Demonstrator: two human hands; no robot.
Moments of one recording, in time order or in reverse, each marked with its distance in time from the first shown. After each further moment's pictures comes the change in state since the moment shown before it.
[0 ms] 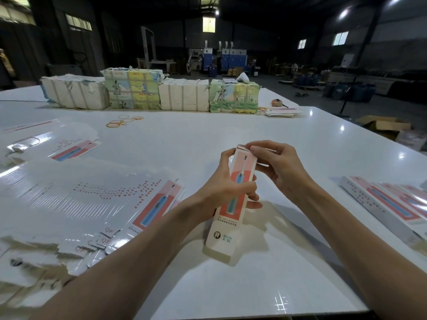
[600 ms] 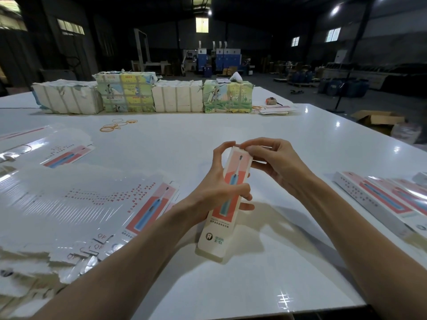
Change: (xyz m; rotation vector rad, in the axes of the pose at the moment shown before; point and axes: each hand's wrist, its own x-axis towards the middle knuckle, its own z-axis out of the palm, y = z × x) left_hand 0.000 -0.003 0.001 0.037 0.002 0.103; right_hand 0.000 -0.011 -0.012 -0.036 -0.089 0.016
